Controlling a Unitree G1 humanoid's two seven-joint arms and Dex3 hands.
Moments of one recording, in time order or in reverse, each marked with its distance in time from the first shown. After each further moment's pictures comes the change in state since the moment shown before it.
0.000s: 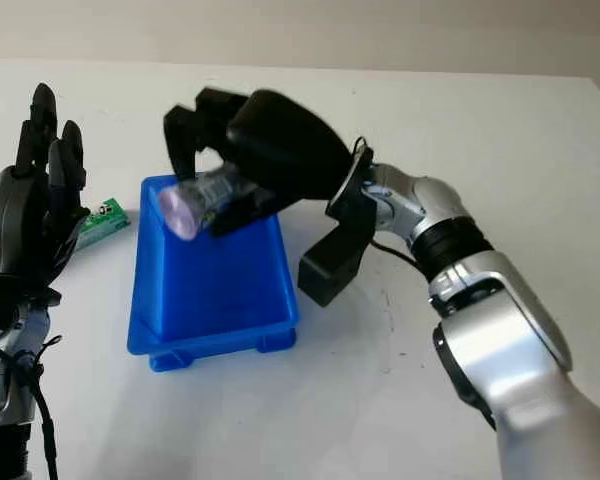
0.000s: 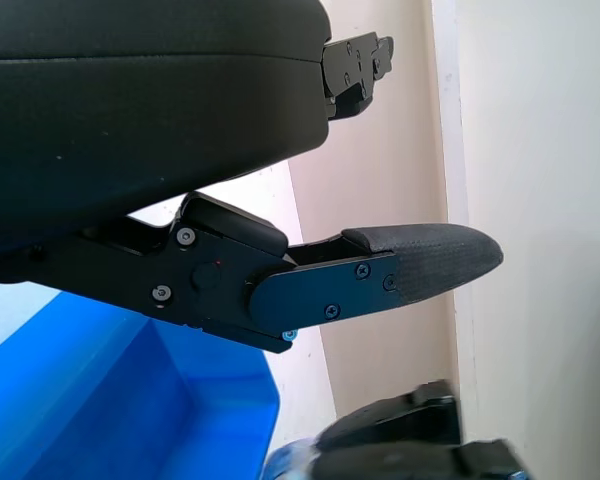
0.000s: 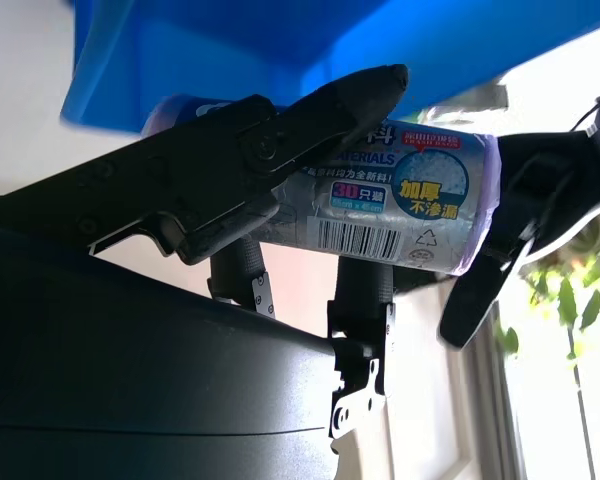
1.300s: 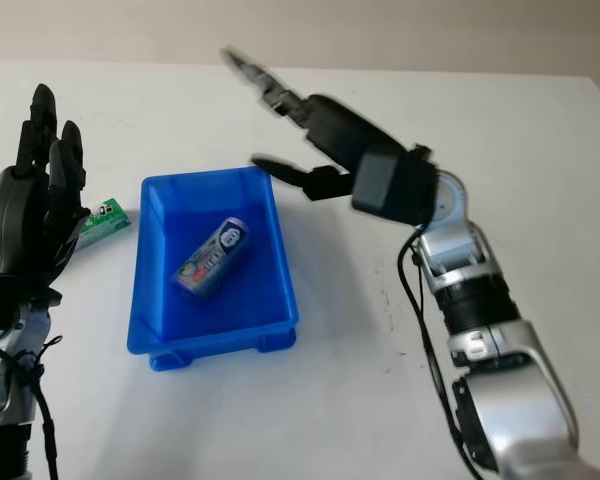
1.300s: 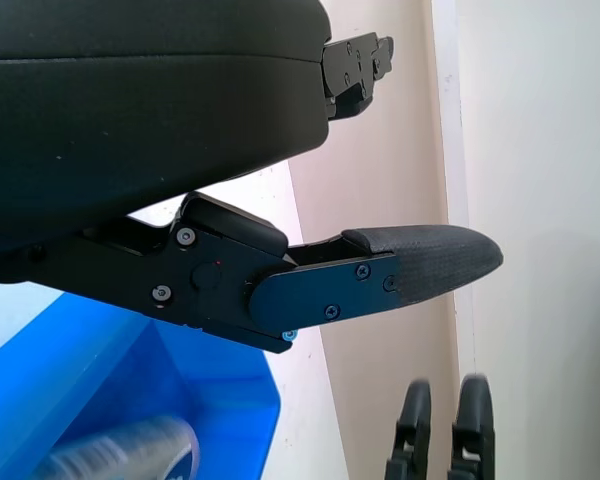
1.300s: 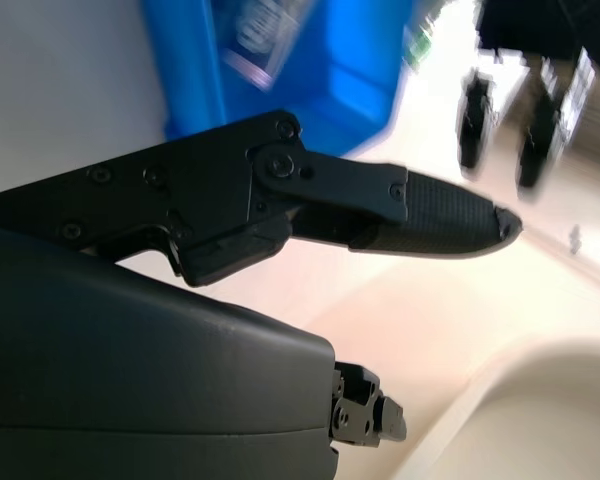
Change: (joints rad) left arm 0.000 0.000 0.000 0.002 0.000 -0.003 -0.001; right arm 0.329 0.018 -0.406 -0.562 0.722 0.984 0.697
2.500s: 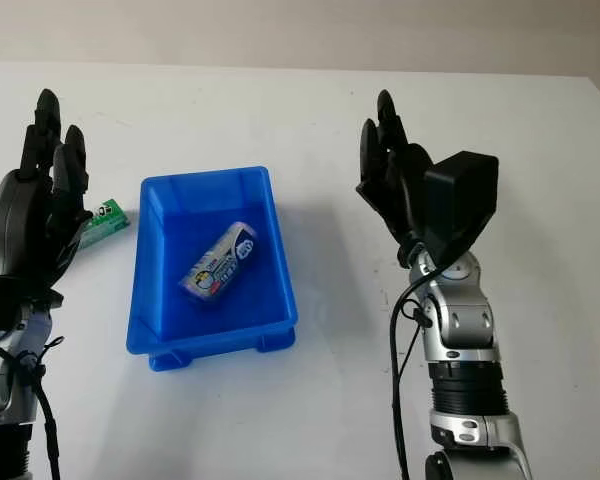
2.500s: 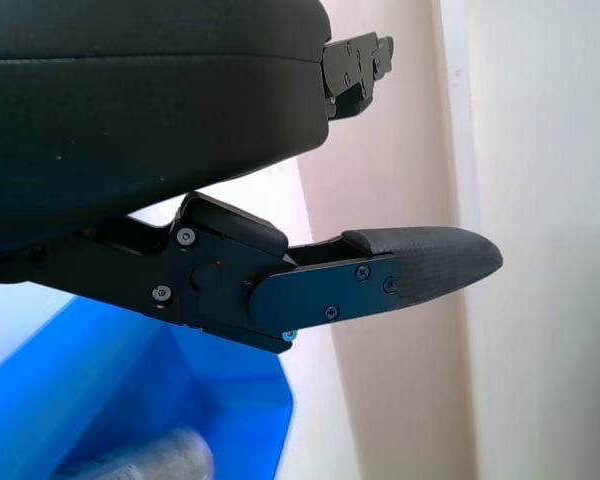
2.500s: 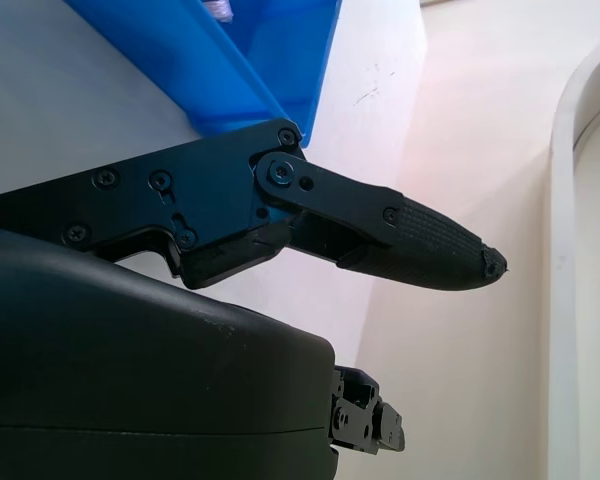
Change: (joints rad) left arm 0.002 0.020 -0.002 0.006 0.041 0.013 -0.005; right arm 0.251 0.178 -0.185 -0.267 0.123 0.401 -0.326
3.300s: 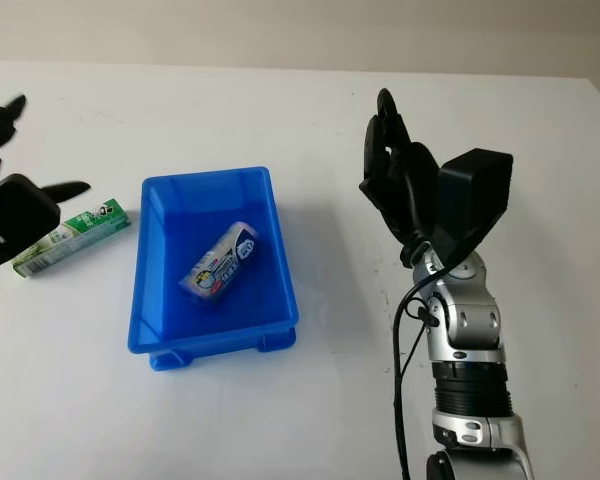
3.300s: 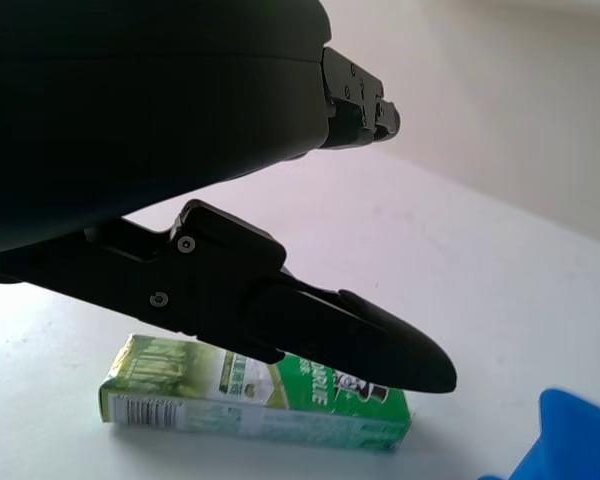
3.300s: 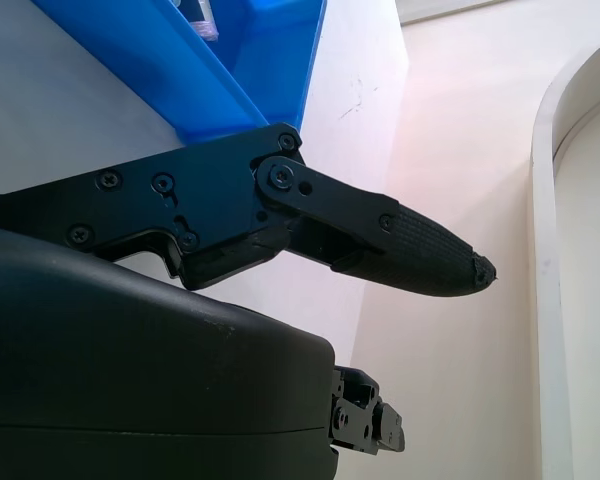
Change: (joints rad) left arm -0.123 0.439 -0.190 -0.066 0.781 0.508 -0.177; right arm 0.002 -0.006 -0.023 -0.013 0.047 0.024 0.042
